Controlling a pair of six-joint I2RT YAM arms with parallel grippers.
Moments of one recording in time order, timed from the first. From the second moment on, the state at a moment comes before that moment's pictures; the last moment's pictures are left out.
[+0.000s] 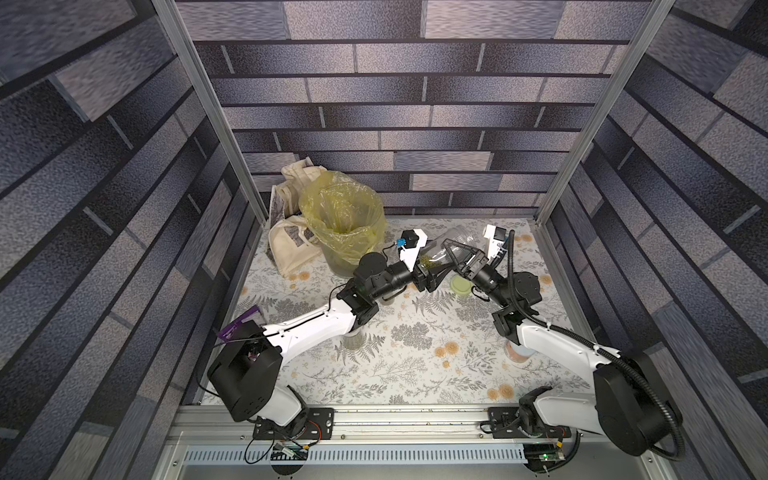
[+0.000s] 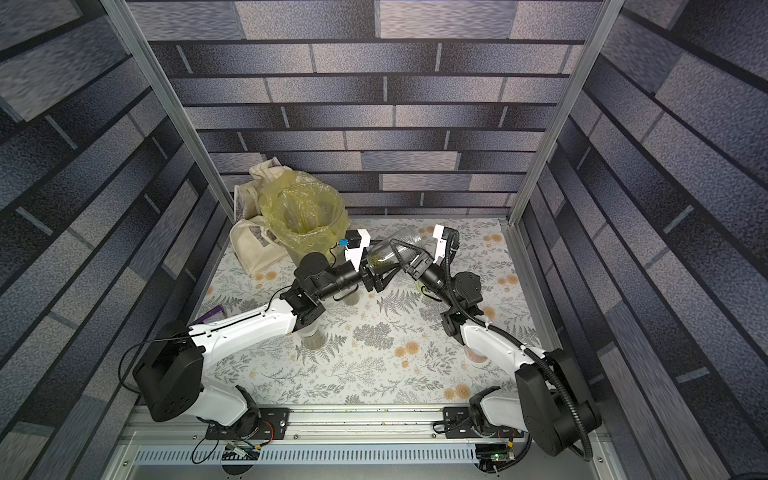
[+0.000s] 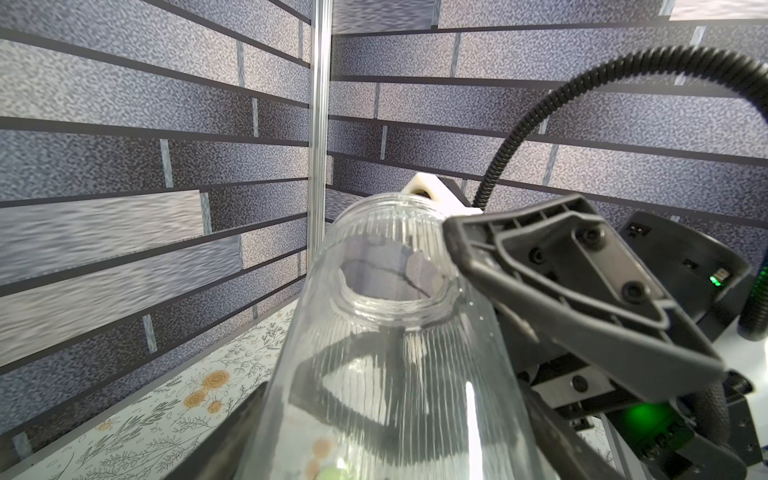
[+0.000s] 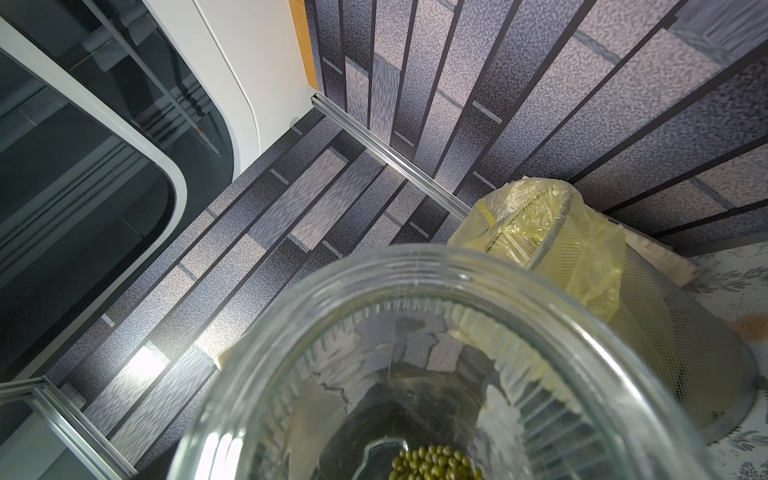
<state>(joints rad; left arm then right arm) -0.76 1.47 0.97 0.67 0.36 -0.13 0.46 1.26 0.61 1.08 -0.49 1.18</state>
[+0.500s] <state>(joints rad) -0.73 1.16 0.97 0.22 0.19 0.01 0.47 1.03 0.63 0.77 -0.45 0.90</state>
